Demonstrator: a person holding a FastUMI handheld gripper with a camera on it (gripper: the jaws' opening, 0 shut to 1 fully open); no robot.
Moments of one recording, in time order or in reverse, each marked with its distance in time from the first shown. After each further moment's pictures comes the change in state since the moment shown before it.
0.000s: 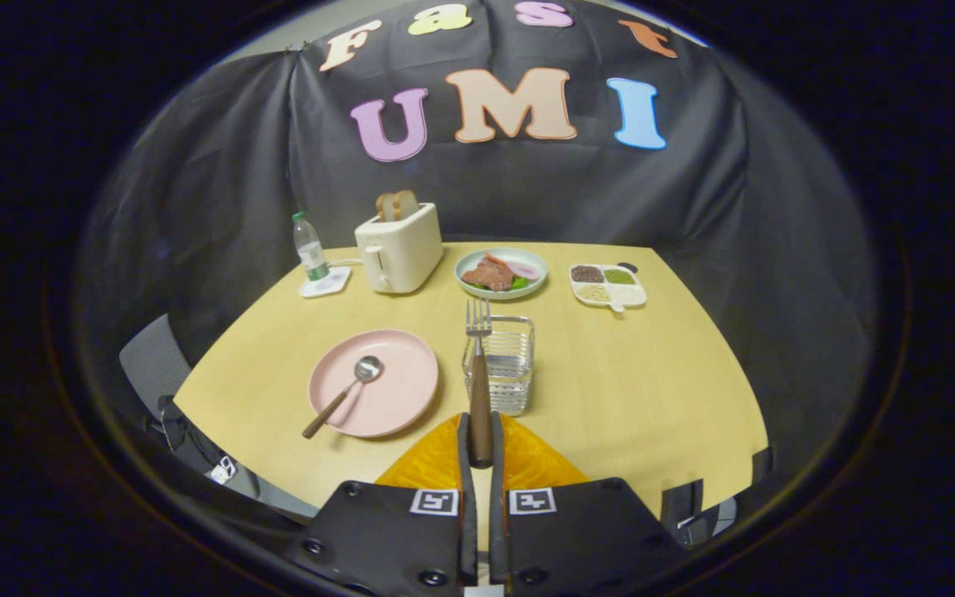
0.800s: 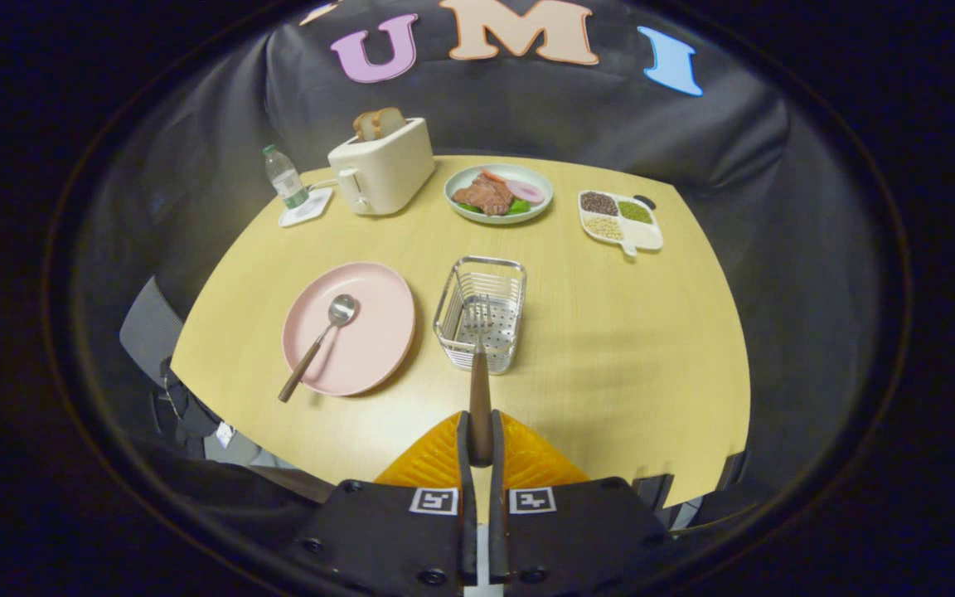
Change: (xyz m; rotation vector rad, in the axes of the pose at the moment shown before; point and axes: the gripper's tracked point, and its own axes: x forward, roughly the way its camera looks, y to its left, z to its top) arm 0.034 -0.010 0.000 -0.039 0.384 0.020
